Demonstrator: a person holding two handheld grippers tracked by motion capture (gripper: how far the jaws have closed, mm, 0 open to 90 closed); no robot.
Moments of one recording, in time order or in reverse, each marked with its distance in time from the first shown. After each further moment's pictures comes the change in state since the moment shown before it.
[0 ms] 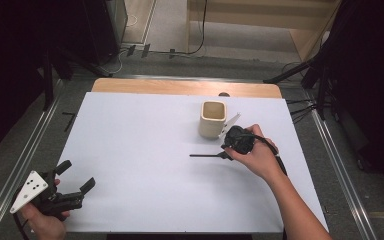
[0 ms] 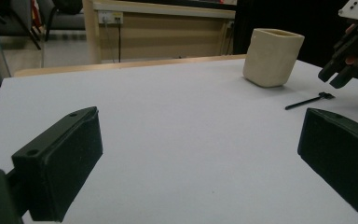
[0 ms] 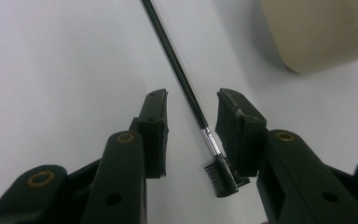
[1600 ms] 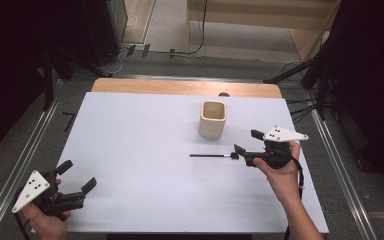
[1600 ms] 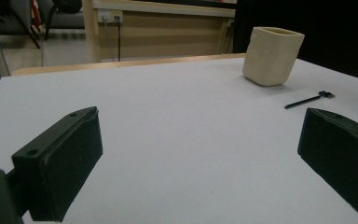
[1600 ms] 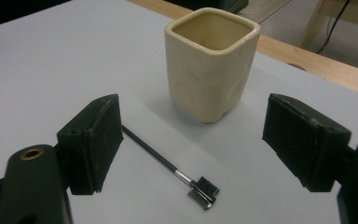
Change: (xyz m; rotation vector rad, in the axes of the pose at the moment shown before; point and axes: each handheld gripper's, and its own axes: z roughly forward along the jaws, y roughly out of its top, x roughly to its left) left arm -0.002 -0.001 0.002 0.004 0.000 -0.001; right arm 0.034 -0.077 -0.061 -0.654 -0.234 0.389
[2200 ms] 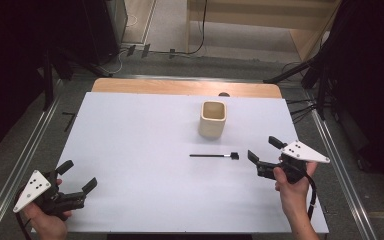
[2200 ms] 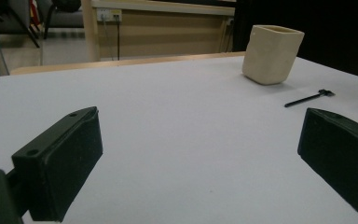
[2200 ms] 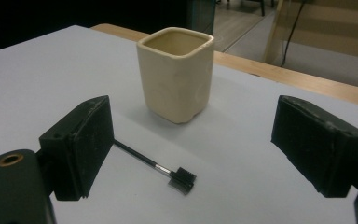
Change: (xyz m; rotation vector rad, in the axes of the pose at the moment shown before) left arm 0.000 0.000 0.001 0.009 -0.001 0.009; right arm 0.003 -0.031 -0.033 -0.143 -0.111 0.061
